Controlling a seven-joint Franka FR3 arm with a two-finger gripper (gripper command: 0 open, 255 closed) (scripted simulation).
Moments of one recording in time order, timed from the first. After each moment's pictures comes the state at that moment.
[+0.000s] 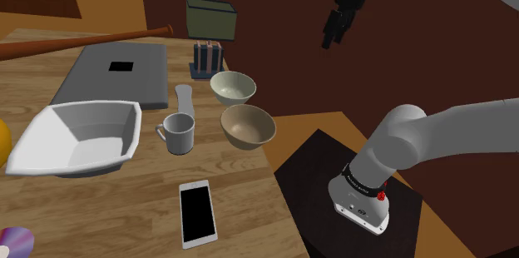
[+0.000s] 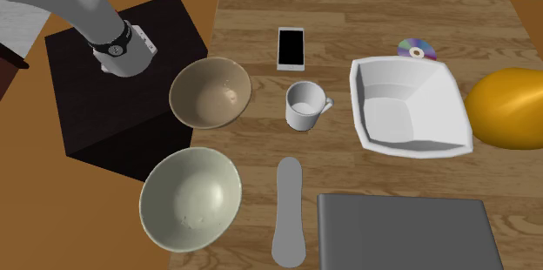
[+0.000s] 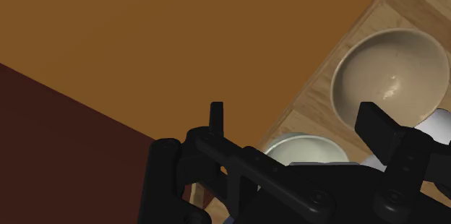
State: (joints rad) arm -0.01 -0.78 -0.05 -2.27 -0.05 1.49 -0.07
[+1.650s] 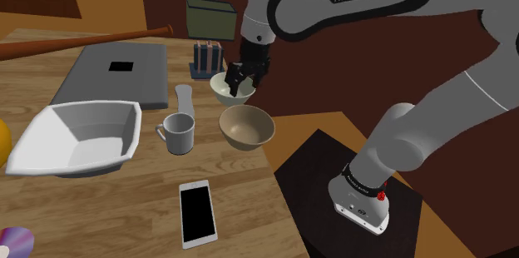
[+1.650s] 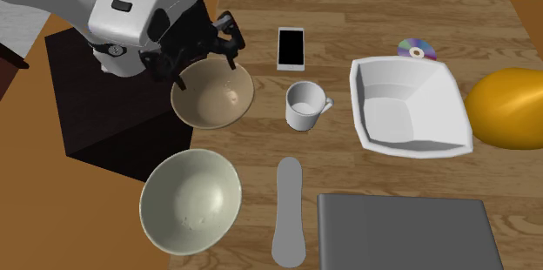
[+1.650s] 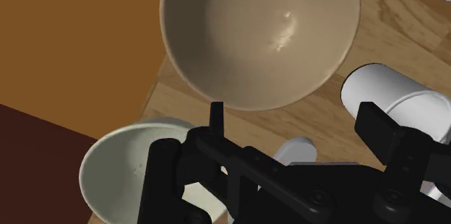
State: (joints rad) arm 0.09 -0.33 0.31 -2.33 0.14 2.05 0.37
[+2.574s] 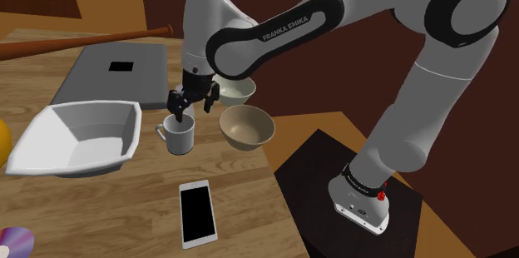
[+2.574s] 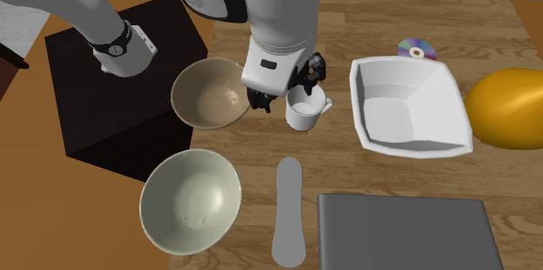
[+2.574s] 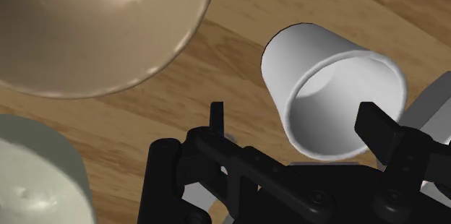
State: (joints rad) arm 0.15 0.14 0.43 -2.07 -0.03 2.27 0.68
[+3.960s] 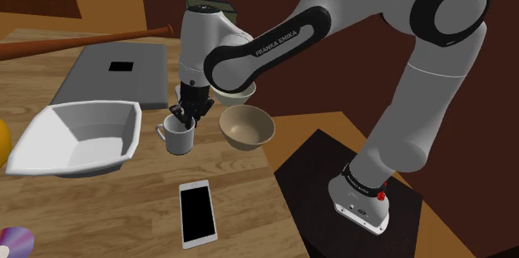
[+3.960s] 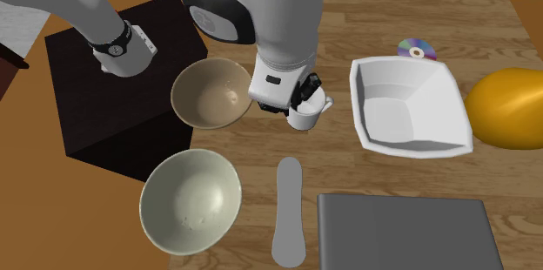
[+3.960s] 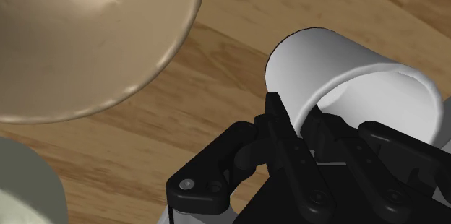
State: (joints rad) arm 0.16 0.21 0.43 -2.08 -0.07 2.34 0.71
